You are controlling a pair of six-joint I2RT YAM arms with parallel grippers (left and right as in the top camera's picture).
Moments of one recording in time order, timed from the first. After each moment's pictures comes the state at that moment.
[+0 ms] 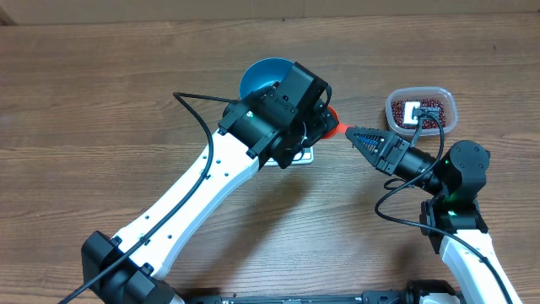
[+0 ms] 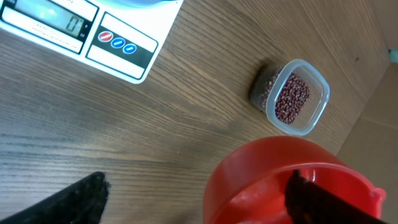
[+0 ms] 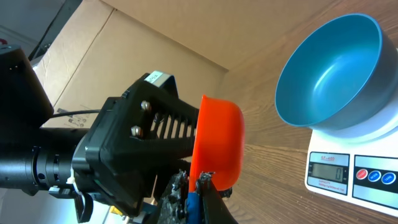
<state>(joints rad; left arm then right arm) -0.71 1.69 1.64 -0.96 0.08 -1.34 0.00 1.07 0.49 0.51 -0.99 1.02</state>
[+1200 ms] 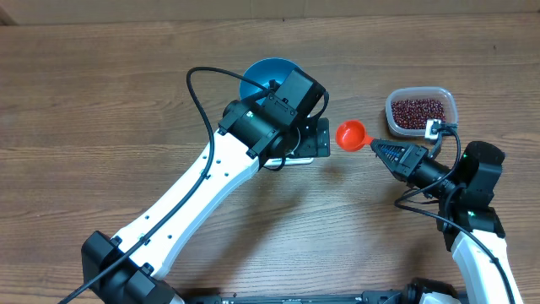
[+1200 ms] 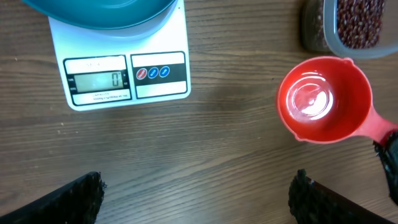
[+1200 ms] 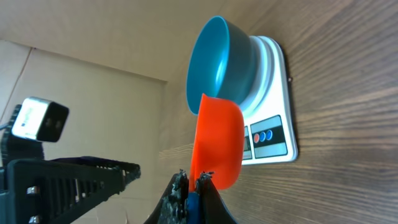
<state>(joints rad) -0.71 1.69 1.64 -1.08 0.03 -0.71 -0.22 1.07 0.49 0.06 -0.98 0.78</state>
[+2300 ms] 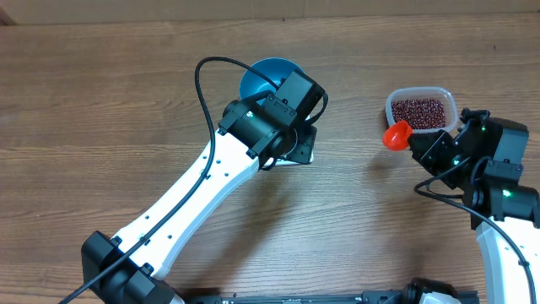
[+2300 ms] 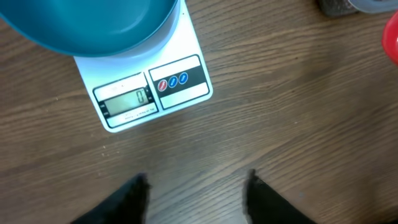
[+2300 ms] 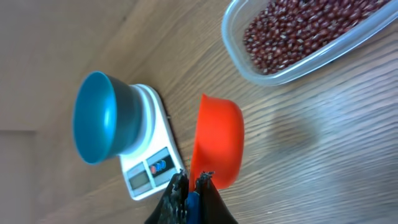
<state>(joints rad) -0.71 1.69 1.64 -1.10 -0.02 -0.45 -0.22 1.07 0.88 -0.66 -0.44 0.51</state>
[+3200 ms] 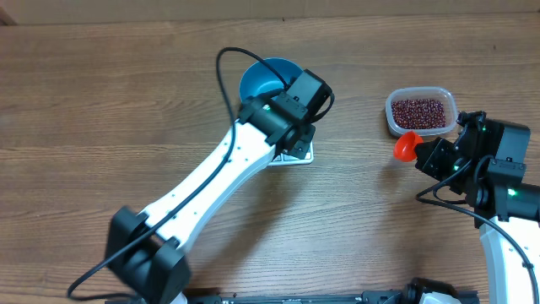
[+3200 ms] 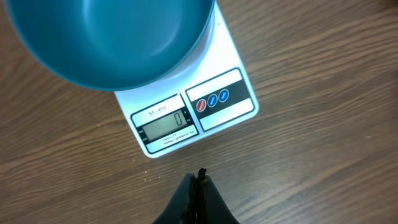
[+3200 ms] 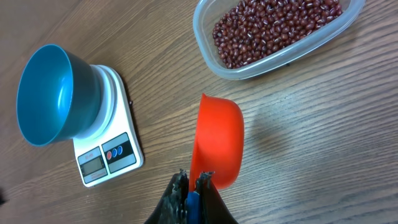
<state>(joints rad) -0.71 1.80 1.64 -1.06 -0.17 -0.31 -0.22 1.07 0.93 -0.79 -0.34 0.33</state>
